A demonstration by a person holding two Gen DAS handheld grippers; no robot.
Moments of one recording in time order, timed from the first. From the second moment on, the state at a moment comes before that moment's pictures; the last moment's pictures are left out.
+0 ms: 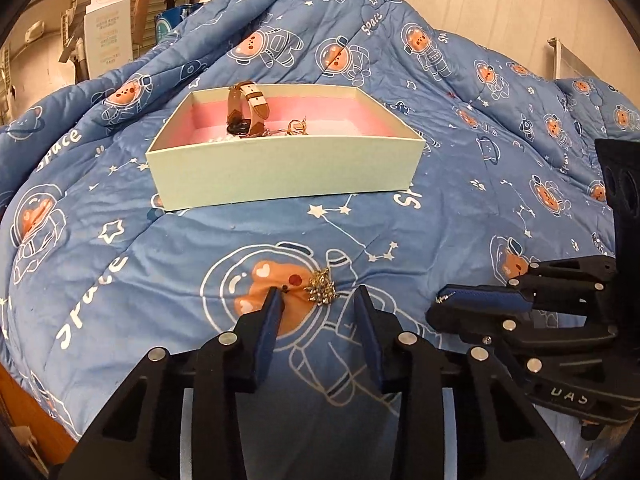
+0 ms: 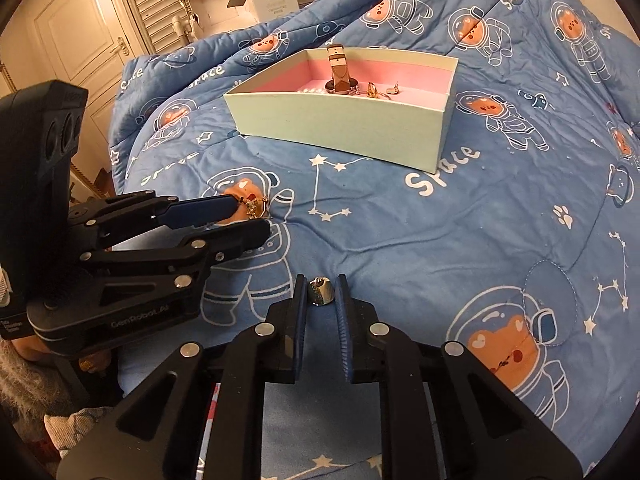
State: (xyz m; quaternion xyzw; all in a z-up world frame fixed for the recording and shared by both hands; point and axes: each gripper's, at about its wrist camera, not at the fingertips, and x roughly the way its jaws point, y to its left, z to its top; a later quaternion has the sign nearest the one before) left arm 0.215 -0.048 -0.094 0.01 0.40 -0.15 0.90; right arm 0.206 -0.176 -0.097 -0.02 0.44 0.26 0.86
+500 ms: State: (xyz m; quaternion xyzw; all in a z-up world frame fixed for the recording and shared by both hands) left arm 0.208 -0.044 -0.088 -0.04 0.41 -0.17 0.89; right arm 0.207 -0.179 -0.093 -0.01 0.45 0.27 0.85
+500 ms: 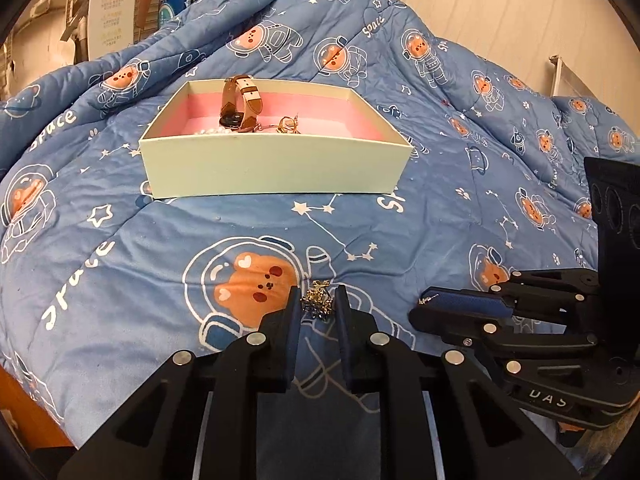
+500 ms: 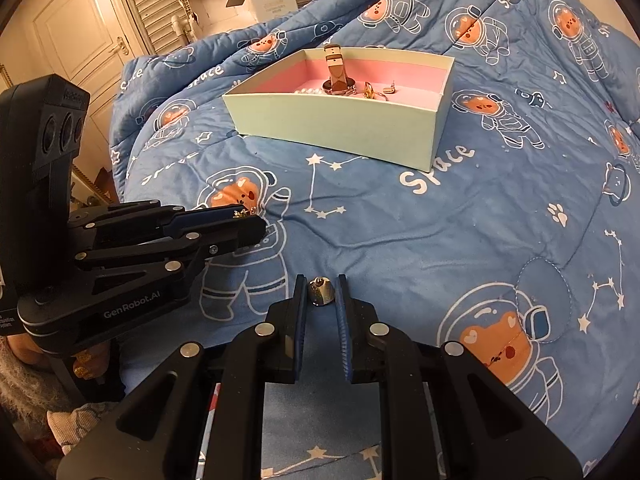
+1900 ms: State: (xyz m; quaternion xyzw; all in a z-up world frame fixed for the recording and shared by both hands) left arm 0.349 -0.059 -0.044 -0.03 0.49 -0.24 0.84; right arm 0.401 -0.145 -0.027 -0.13 0.49 0.27 0.82
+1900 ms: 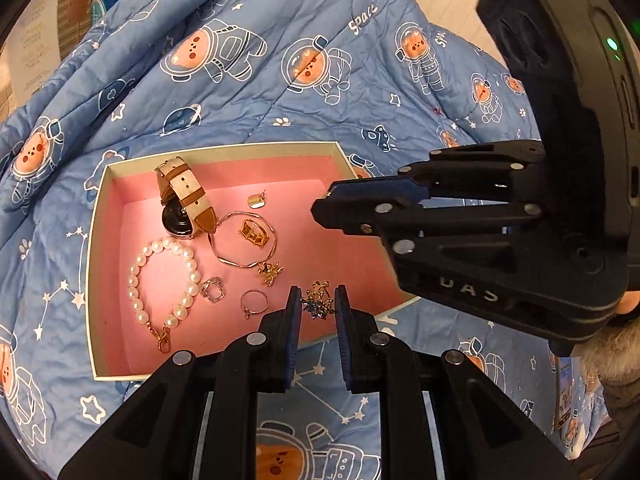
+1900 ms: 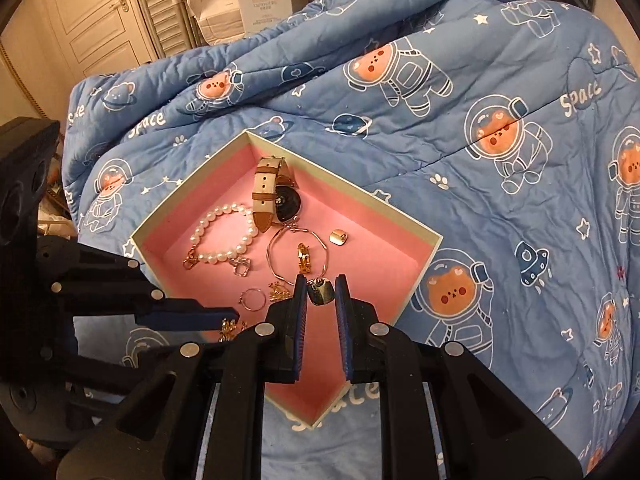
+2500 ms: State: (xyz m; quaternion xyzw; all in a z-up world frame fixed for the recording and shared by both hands) left arm 0.377 -0.072 -0.068 -0.01 0.52 -0.25 0.81; right arm 0.452 -0.117 -0.071 -0.18 0.57 0.28 0.75
